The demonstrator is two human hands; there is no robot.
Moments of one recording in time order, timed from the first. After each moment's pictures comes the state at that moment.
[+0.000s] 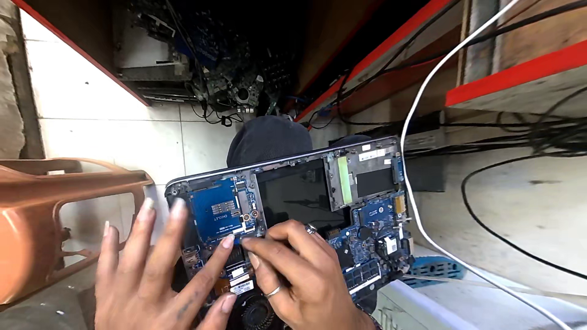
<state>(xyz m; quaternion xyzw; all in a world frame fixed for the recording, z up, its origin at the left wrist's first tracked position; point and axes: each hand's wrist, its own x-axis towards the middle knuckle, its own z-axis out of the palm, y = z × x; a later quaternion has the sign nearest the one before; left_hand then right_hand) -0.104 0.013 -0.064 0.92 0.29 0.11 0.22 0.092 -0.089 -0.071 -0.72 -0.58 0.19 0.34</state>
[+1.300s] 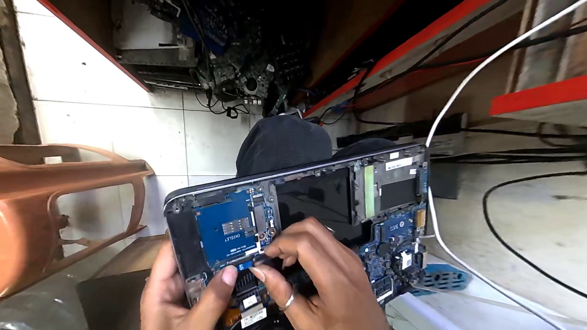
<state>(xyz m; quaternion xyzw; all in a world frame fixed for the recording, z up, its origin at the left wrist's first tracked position) -0.060 -0.003 -0.058 0.46 0.48 0.28 0.69 0.105 -0.071 -0.057 -0.73 -0.54 0.27 0.31</state>
